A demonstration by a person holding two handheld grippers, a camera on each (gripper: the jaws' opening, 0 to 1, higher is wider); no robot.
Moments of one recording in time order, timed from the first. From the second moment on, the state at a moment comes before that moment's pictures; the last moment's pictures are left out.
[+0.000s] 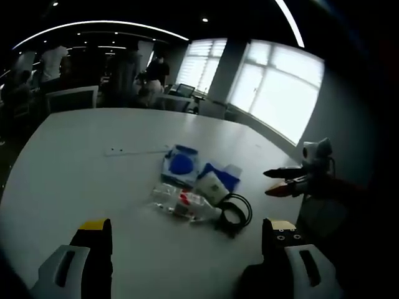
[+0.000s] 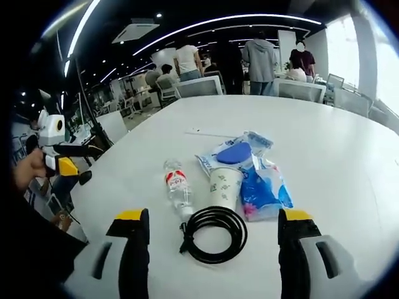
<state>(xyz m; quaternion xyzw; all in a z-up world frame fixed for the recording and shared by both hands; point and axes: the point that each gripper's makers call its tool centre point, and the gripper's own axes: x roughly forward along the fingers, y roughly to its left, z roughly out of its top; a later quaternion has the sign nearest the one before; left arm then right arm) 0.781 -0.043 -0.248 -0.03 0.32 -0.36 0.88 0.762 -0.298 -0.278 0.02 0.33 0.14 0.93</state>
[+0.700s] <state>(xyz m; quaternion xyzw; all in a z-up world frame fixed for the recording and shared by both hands) 0.779 -0.045 -0.248 -0.03 0.31 -0.36 0.88 0.773 -0.246 -0.315 -0.03 0.34 0.23 0.91</state>
